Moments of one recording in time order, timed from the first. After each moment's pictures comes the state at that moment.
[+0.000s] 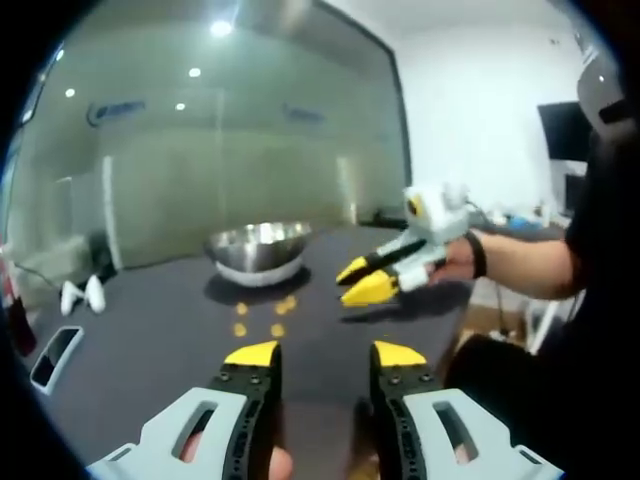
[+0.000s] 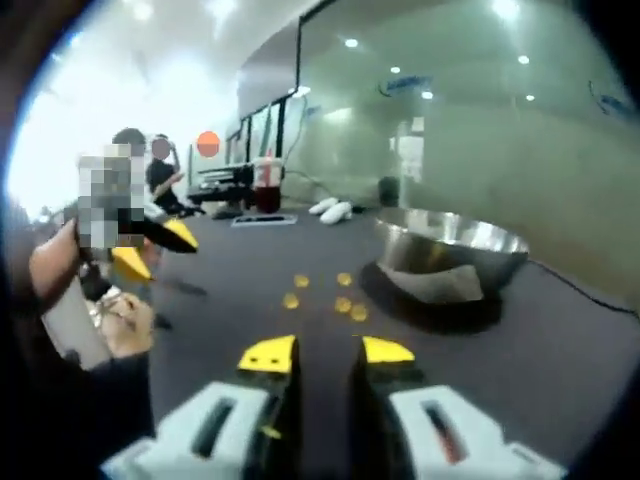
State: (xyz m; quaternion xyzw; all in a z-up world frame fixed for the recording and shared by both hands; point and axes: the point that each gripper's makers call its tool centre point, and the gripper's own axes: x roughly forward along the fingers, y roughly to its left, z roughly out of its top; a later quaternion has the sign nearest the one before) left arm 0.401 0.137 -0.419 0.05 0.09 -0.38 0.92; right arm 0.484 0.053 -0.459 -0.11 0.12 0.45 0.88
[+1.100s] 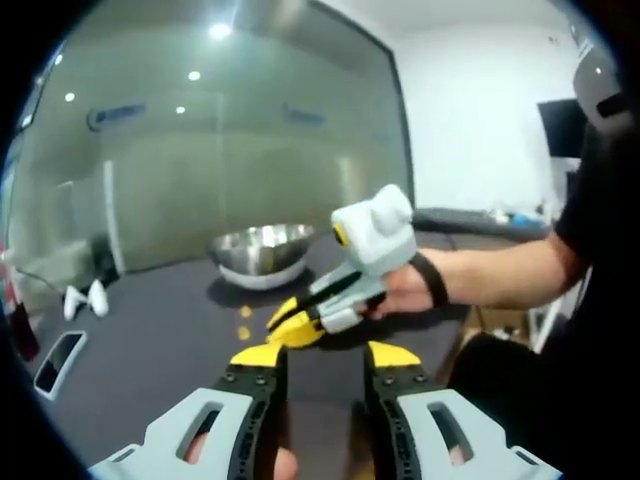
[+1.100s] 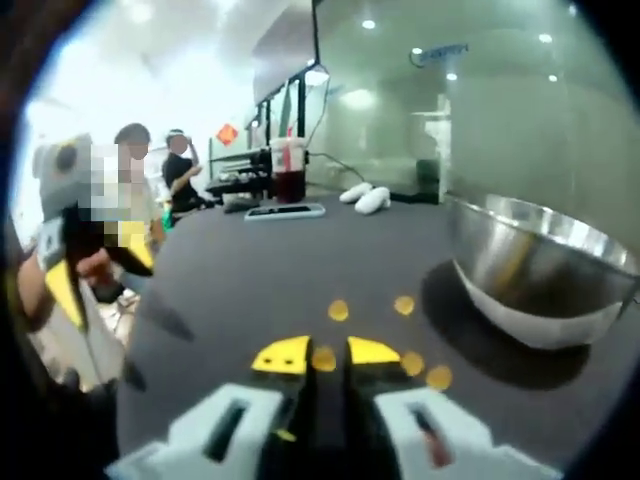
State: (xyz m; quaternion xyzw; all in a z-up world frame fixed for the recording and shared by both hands) left arm 0.406 0.141 -0.421 0.07 0.09 -0.37 0.92; right arm 0.518 0.133 -0.479 -0.10 0.15 0.48 0.86
